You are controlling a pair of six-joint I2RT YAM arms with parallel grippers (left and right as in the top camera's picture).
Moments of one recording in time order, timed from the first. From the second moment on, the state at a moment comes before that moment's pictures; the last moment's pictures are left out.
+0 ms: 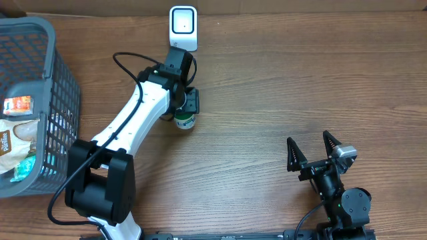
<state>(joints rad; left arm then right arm) -0.33 1.85 1.39 -0.85 0.00 -0.37 0.12 0.01 0.02 -0.02 -0.12 0.23</state>
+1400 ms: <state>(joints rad) -0.20 1.72 2.01 -1.28 -0.09 -0.39 0.12 0.01 0.02 -0.02 -0.12 0.23</state>
